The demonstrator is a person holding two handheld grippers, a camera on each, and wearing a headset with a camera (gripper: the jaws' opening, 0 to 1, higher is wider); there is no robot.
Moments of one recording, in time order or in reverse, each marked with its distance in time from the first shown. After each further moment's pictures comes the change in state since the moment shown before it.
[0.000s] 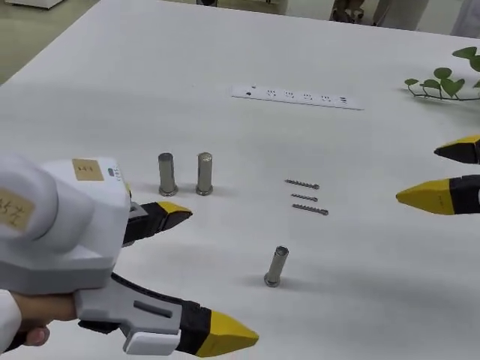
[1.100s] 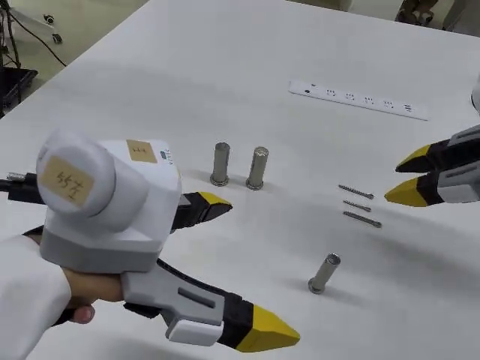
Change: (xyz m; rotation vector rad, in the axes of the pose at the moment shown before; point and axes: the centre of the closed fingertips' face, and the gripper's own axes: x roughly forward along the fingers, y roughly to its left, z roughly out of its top) left arm -0.011 0.001 -0.002 -0.057 -0.027 0.035; right arm 0.102 0.026 0.006 -0.310 0.243 0.215
